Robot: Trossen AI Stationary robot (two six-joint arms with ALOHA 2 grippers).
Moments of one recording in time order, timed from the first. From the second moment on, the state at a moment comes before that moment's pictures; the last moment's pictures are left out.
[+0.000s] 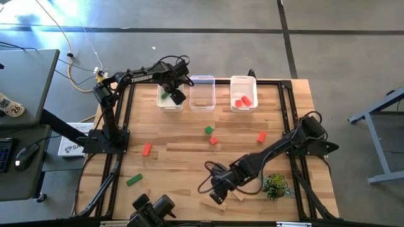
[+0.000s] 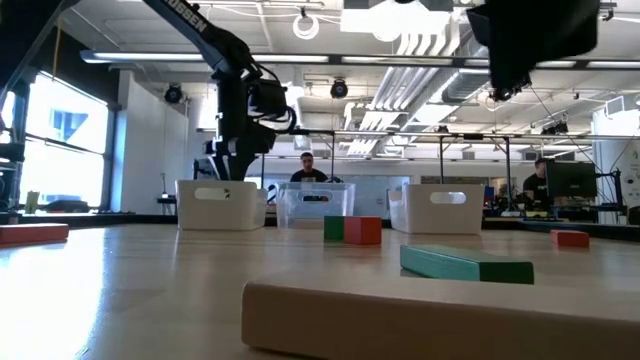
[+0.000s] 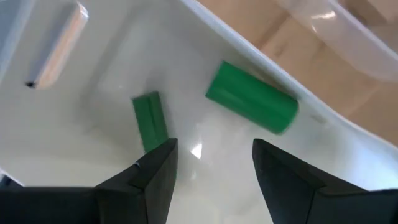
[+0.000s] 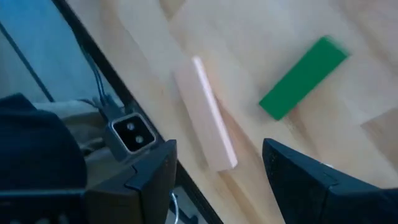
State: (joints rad) left arm 0.80 1.88 1.42 -0.98 -0.13 0.04; right arm 0.52 1.91 1.52 -0.70 -0.09 1.23
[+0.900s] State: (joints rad) left arm 0.78 1.88 1.42 -1.04 -0.11 0.03; right arm 0.67 2.08 1.52 -0.56 0.08 1.09
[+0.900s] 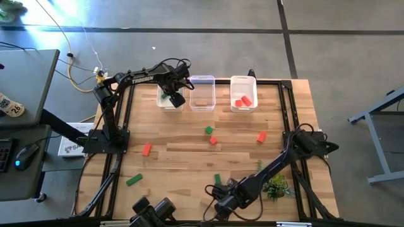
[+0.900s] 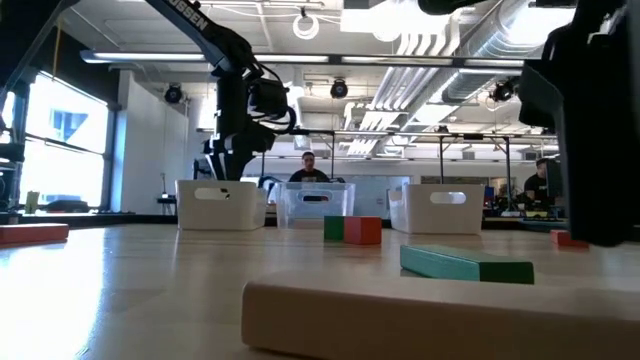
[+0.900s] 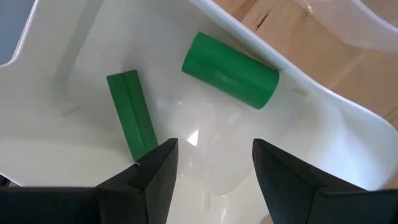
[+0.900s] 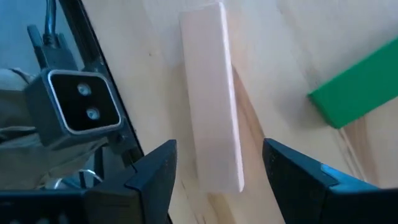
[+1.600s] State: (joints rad) left arm 0.78 1.88 1.42 -1.04 -0.12 0.03; right arm 0.71 2.16 1.52 -0.50 0.17 1.03
